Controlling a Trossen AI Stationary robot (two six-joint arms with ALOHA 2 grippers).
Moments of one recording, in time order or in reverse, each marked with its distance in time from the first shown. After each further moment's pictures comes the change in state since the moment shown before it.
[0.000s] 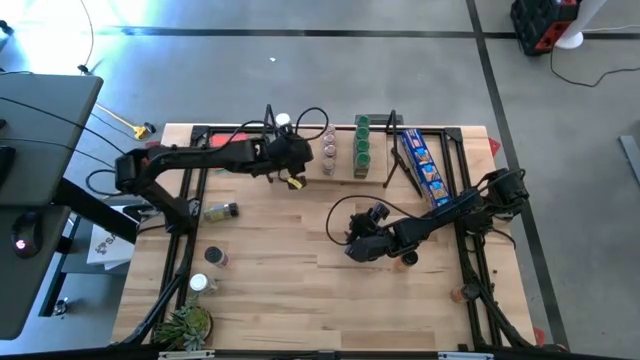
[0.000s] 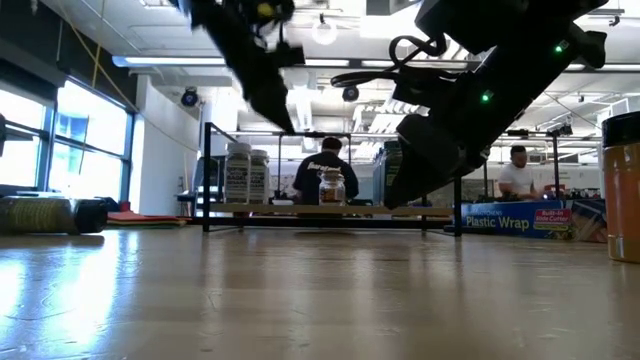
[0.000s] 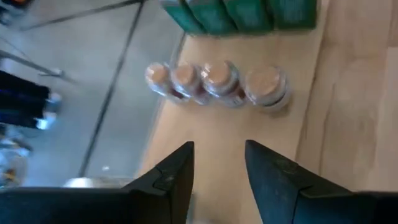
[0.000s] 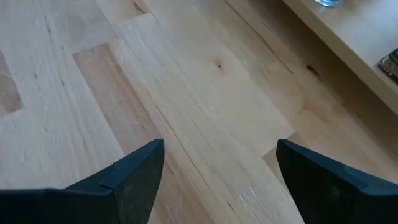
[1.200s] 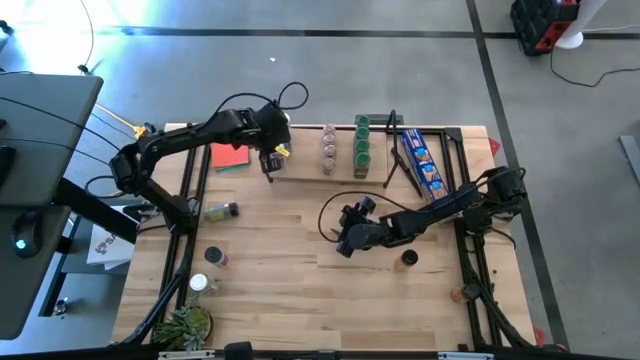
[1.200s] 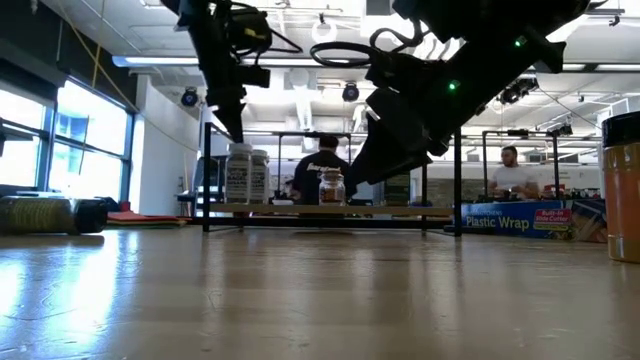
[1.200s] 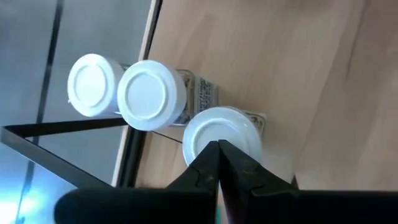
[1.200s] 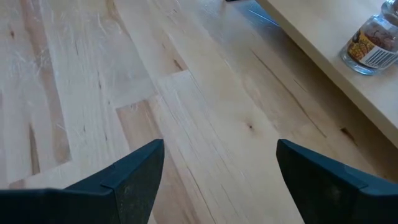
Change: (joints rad) left arm 0.257 -0.018 0.108 -0.435 0.191 0.070; right arm -0.071 0.000 0.000 0.256 -0.095 -0.236
